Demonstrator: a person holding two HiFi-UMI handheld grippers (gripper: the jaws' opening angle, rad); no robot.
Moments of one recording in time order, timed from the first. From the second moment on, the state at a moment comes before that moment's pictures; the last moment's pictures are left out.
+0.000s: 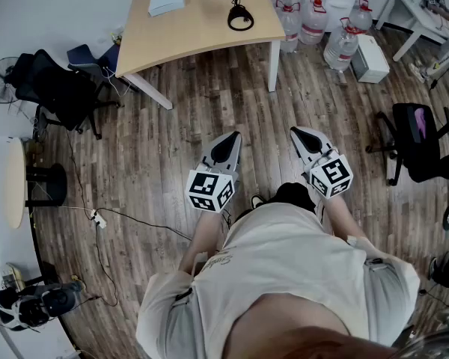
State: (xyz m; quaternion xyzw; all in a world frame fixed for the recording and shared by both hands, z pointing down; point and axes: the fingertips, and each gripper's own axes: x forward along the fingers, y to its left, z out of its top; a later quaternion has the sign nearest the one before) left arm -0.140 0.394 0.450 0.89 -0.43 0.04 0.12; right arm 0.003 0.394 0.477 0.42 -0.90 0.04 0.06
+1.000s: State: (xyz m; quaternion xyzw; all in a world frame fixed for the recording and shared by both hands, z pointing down) left arm -0.104 0.272 0.477 0.89 -0.42 0.08 0.16; right arm 0.029 0.269 0.510 0.43 -0.90 0.07 0.06
